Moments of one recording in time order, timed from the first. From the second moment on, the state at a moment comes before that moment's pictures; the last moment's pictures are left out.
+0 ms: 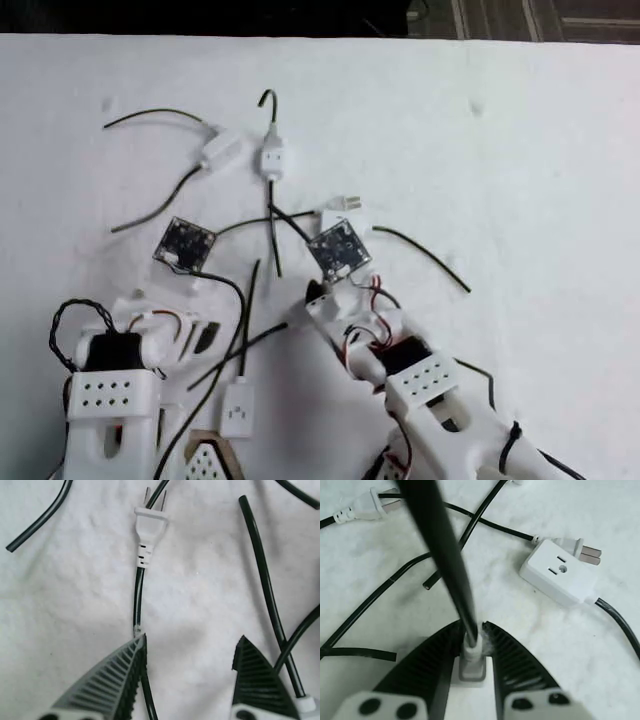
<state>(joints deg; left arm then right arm) -9.2 -66.1 78.2 62.2 -25.0 -31.6 -44.1 83.9 17.1 7.2</state>
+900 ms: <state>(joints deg) -9.2 -66.1 78.2 62.2 -25.0 -30.5 -43.1 77.0 28.9 -2.9</state>
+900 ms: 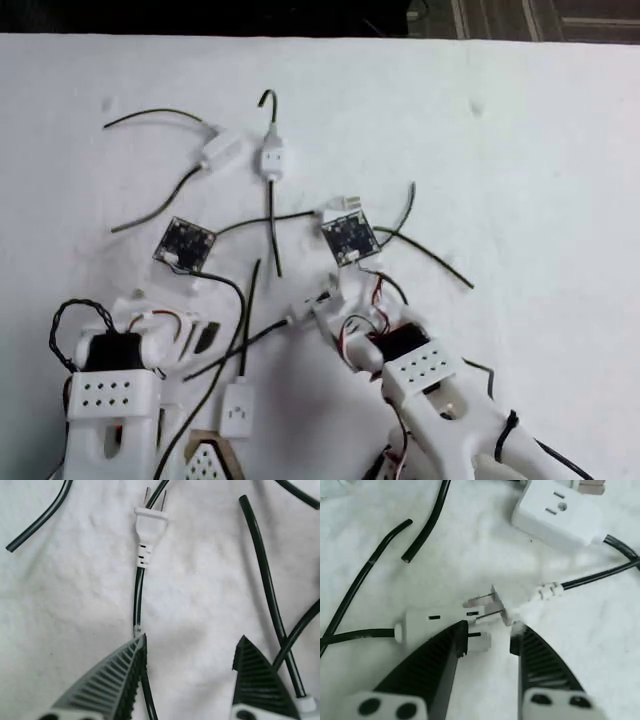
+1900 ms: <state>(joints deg) -9.2 -66.1 78.2 62.2 -25.0 -26.3 -23.3 47.7 50.2 -28.2</state>
